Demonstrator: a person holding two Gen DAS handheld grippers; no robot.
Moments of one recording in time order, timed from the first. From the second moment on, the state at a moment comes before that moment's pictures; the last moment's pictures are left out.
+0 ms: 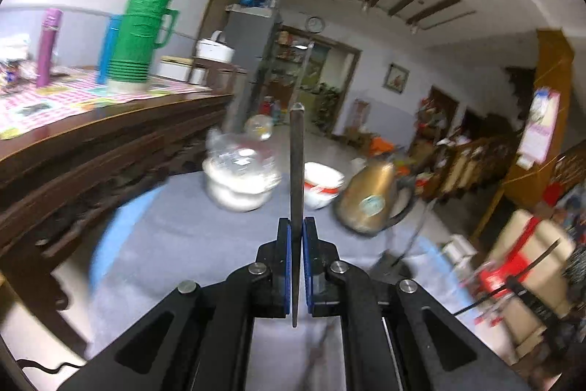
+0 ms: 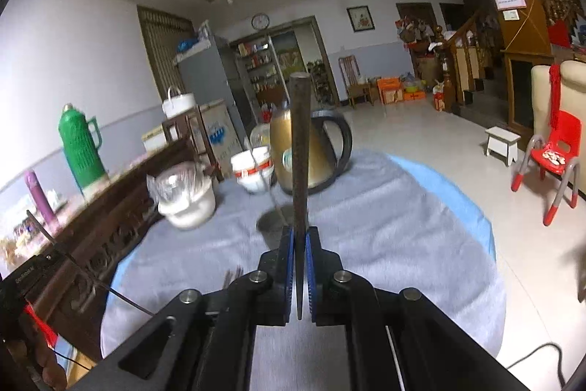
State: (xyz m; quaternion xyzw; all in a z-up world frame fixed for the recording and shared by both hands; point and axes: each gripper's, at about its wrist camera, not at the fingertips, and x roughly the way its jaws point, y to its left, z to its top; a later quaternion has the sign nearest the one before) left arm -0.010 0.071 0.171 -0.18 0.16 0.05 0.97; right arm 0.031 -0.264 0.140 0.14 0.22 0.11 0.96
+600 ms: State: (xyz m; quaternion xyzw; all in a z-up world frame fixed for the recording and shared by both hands) left arm 0.151 -0.015 0.193 -0.19 0.22 -0.06 0.96; right arm 0.153 -0.238 0.174 0.10 0.24 0.14 0.96
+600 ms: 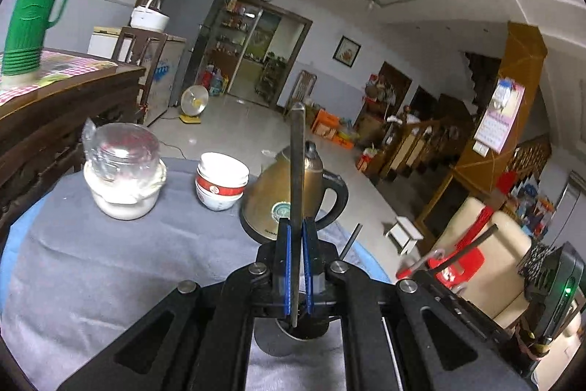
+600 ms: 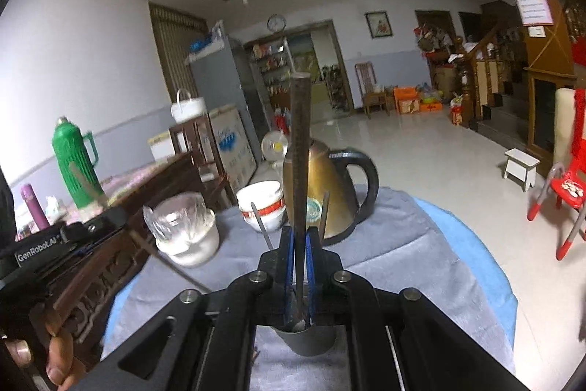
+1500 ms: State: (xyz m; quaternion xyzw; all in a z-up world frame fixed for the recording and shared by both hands) left arm 0.207 -0.037 0.143 -0.16 0.31 -0.08 0.93; right arm 0.217 -0.218 0.105 0.09 0.35 0.16 0.92
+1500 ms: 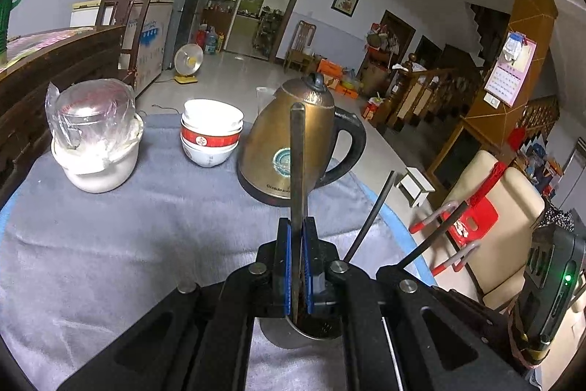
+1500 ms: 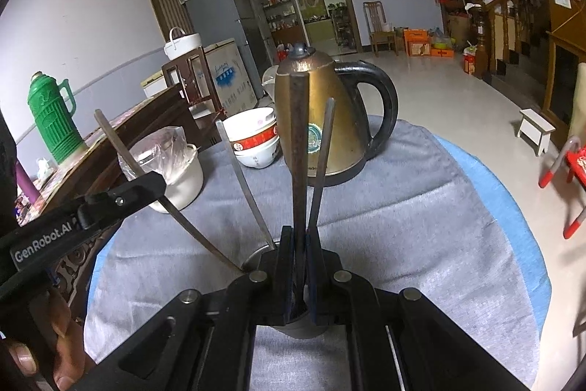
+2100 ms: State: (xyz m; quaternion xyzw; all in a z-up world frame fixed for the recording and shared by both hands) left arm 0.200 -0.025 0.154 -0.18 0.32 -0.07 0.93; right arm 0.217 -0.228 0.114 0.10 0.35 0.13 0.92
